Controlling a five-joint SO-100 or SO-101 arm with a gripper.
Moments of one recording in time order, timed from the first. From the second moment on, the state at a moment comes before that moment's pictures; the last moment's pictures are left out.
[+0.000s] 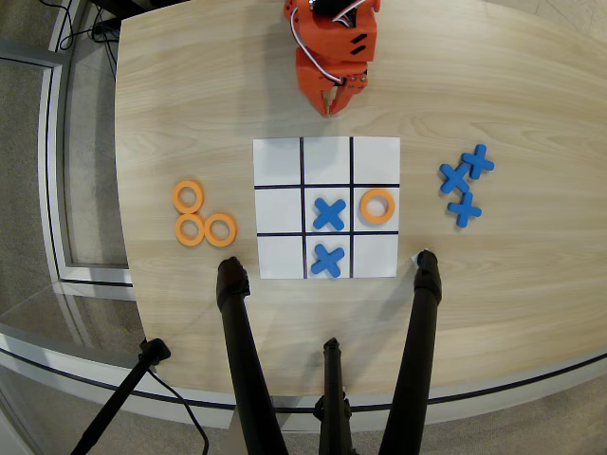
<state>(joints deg) -1.2 192.4 180.4 74.6 -91.8</state>
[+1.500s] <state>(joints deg) 20.0 118.6 113.0 63.1 -90.8</state>
